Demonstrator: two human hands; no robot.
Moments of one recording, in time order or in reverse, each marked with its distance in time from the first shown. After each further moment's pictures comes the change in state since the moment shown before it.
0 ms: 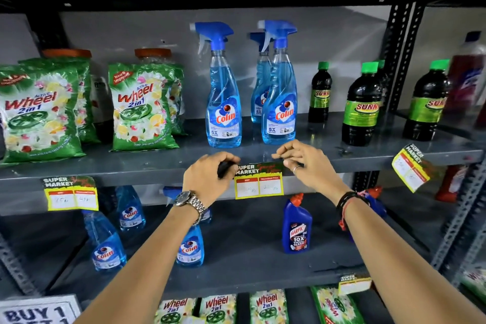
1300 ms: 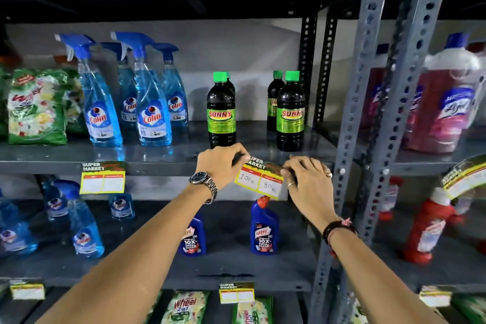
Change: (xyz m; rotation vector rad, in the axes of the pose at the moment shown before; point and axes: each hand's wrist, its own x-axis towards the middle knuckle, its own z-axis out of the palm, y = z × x) left_hand 0.060 0.309 0.194 0.200 -0.017 0.049; right_hand -0.078 0.227 -0.247 -0.499 0.331 -0.135
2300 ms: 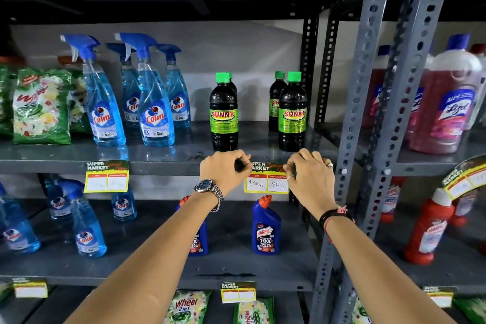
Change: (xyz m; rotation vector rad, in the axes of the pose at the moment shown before) left_hand -0.014 0.009 0.006 -0.099 0.089 -0.077; right_hand 0.015 -0.010 -0.006 -0.117 -0.089 0.046
